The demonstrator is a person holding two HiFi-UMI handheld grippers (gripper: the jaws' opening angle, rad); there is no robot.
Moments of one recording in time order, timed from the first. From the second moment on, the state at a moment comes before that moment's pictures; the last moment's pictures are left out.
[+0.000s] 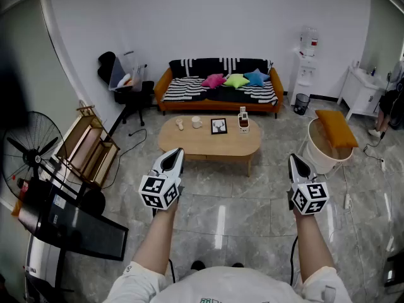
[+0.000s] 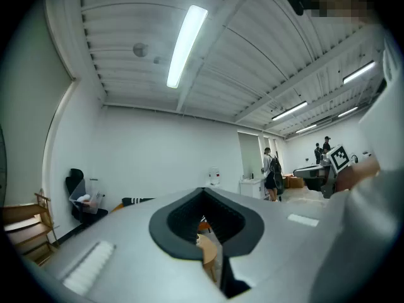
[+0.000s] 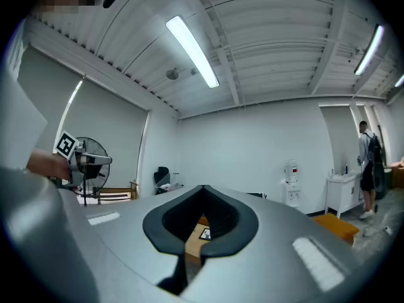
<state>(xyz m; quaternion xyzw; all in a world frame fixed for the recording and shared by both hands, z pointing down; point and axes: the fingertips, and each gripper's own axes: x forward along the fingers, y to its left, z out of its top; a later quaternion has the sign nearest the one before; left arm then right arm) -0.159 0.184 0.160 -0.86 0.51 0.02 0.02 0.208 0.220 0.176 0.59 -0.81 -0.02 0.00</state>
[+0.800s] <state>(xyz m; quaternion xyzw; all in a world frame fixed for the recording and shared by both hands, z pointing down) -0.157 0.188 0.165 -0.86 0.51 0.02 0.02 0.220 0.211 0.173 0.61 -0.79 -0.01 -0.06</state>
